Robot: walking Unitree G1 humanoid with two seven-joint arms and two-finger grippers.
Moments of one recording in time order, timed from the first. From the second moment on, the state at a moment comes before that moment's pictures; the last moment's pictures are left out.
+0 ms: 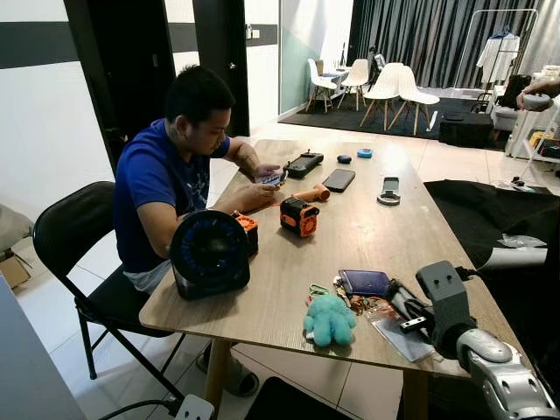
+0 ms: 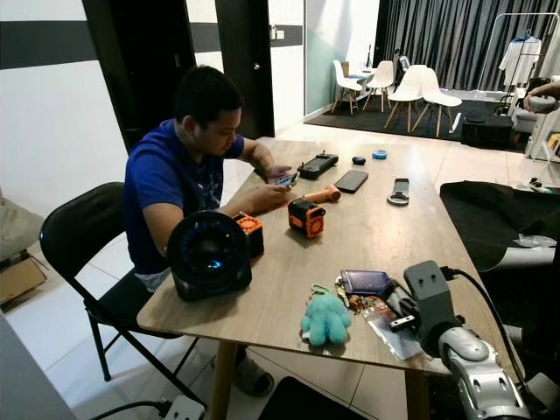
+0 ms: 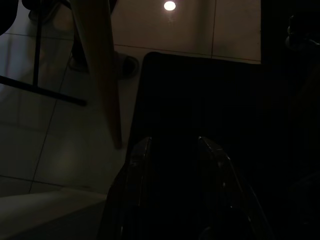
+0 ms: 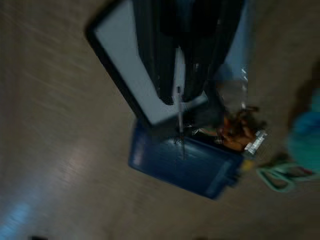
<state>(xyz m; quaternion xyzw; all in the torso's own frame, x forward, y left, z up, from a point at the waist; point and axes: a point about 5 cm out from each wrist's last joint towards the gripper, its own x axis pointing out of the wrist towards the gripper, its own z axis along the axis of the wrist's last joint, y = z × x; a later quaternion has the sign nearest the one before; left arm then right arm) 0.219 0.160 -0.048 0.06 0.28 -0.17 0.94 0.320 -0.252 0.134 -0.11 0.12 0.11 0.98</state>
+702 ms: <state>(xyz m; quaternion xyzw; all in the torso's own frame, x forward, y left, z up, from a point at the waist) 0.215 0.161 -0.050 0.06 0.28 -0.17 0.94 0.292 -0.356 0.151 0.03 -0.03 -0.26 0.96</state>
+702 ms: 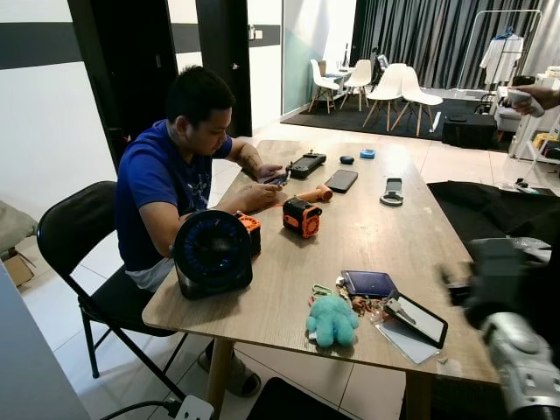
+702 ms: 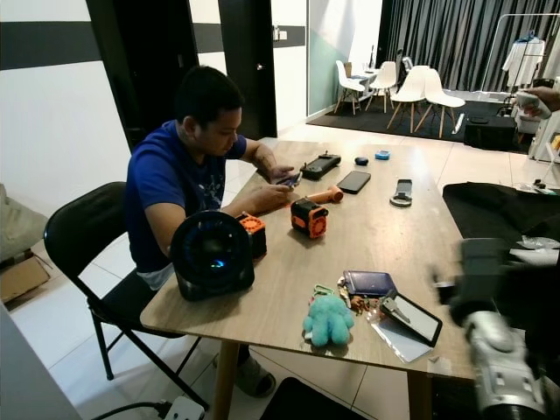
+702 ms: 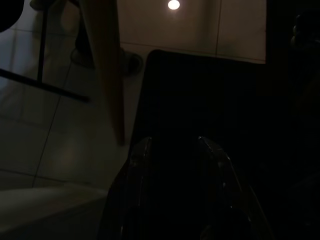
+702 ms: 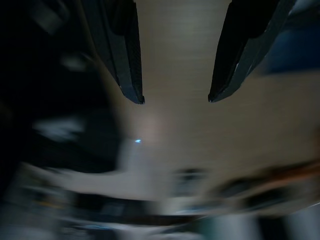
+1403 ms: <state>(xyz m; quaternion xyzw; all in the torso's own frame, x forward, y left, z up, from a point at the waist) 0.208 0.171 -0.058 0.09 0.32 -0.14 0.93 0.148 -0.286 -0.069 0.10 0.38 -0.29 0.87</state>
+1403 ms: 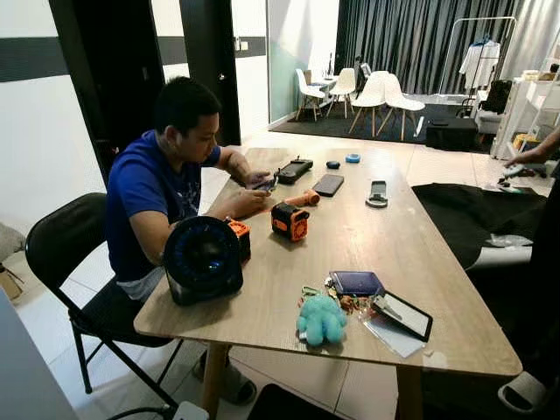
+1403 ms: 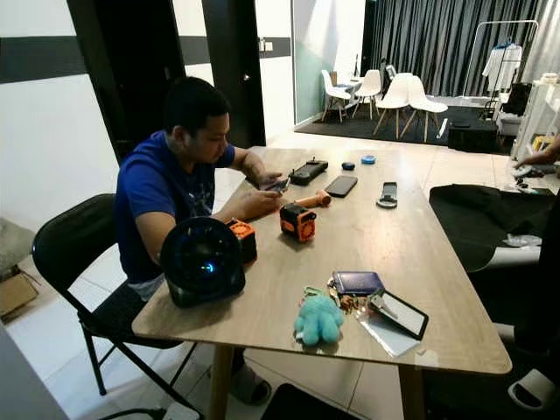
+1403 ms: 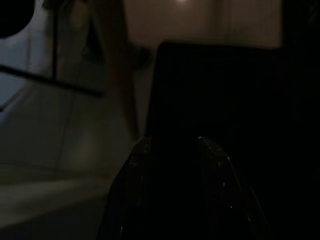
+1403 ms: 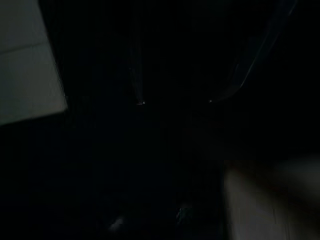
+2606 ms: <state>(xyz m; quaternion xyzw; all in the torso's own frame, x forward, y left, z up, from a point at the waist) 0.206 0.174 -0.066 0.09 0.37 -0.11 0.92 0.181 -0.186 -0.081 0.00 0.42 0.02 0.91</state>
